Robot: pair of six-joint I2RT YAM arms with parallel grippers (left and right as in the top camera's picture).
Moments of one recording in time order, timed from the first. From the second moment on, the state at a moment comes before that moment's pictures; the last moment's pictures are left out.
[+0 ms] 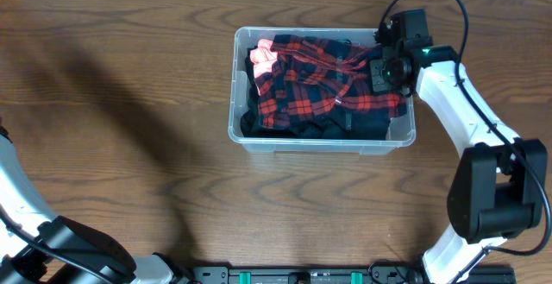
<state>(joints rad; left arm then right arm) 0.78 1.58 1.43 -0.58 -0.61 -0.02 0.15 1.89 1.42 -0.68 0.01 0.01</state>
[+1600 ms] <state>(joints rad) 0.78 1.58 1.43 -0.58 -0.61 -0.02 0.44 2.10 1.73 -1.07 -0.06 -0.01</state>
